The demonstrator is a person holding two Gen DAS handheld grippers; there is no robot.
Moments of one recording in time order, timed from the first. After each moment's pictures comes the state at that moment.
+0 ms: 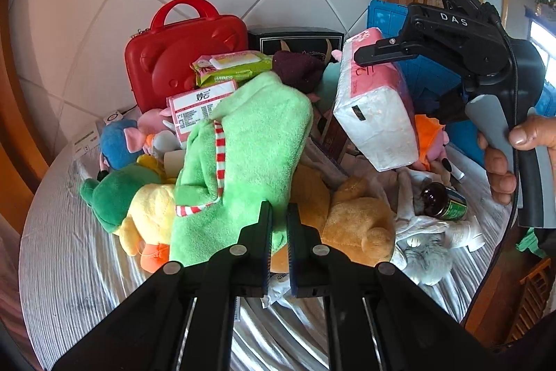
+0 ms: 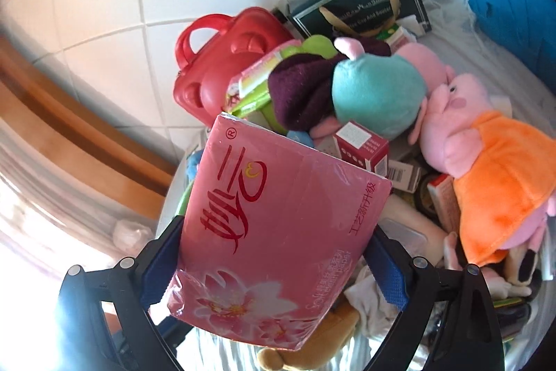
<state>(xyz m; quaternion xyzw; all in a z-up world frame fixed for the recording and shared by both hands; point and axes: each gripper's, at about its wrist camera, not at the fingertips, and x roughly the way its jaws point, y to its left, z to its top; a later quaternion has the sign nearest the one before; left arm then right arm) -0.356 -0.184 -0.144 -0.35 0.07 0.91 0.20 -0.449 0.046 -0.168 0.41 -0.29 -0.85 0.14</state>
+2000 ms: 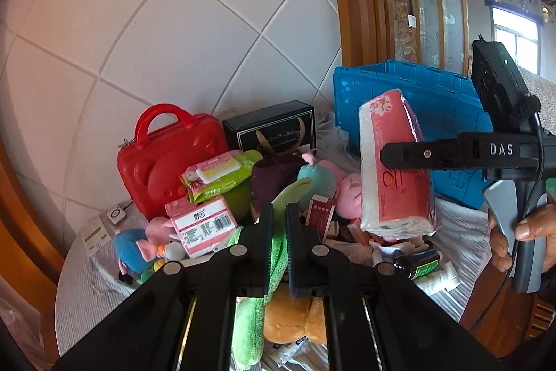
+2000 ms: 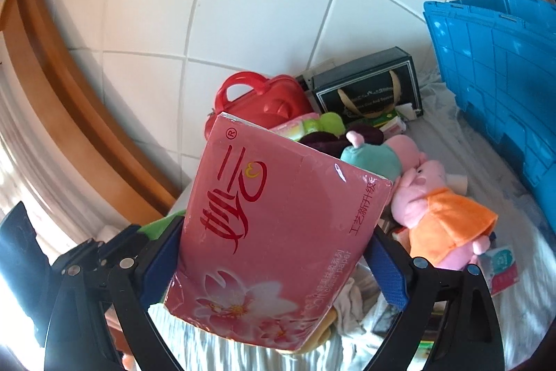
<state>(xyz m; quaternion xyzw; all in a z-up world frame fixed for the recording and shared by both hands) -0.363 -0.158 -0.018 -0.24 0.12 0.93 0.26 -0.376 0.062 -0.081 0.31 -0.22 -0.91 0.13</state>
